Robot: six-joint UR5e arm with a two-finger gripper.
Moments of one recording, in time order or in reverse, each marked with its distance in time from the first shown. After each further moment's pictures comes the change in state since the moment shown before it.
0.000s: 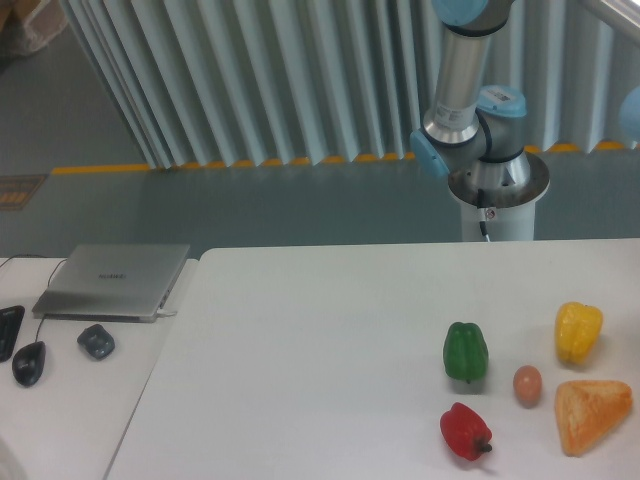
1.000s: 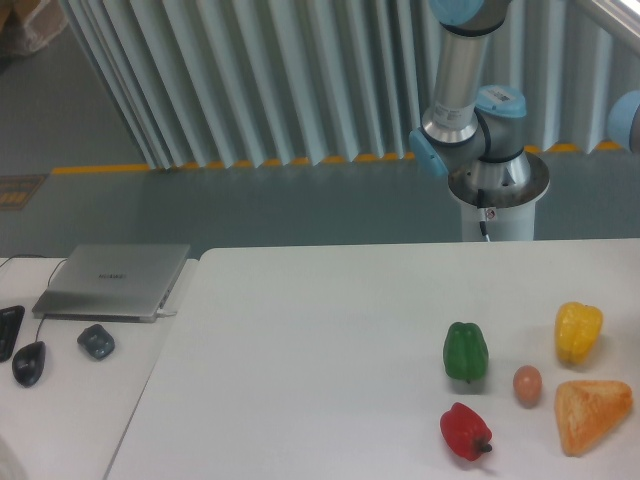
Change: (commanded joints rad) arm -0.018 0.002 -0.046 0.014 -0.005 -0.121
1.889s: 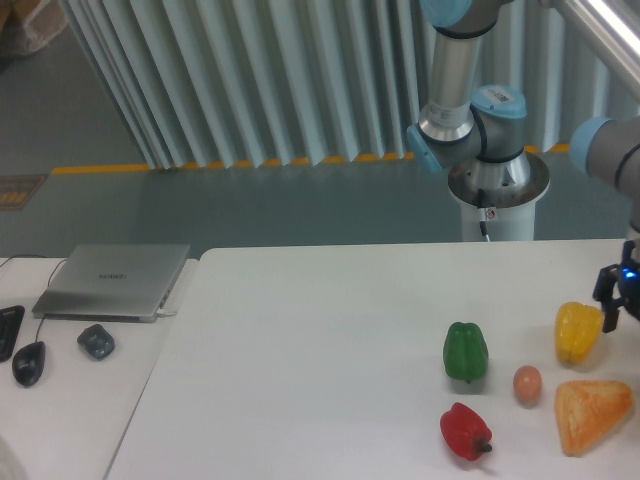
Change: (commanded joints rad) arm -0.173 -0.055 -0.015 0.149 -0.021 -0.400
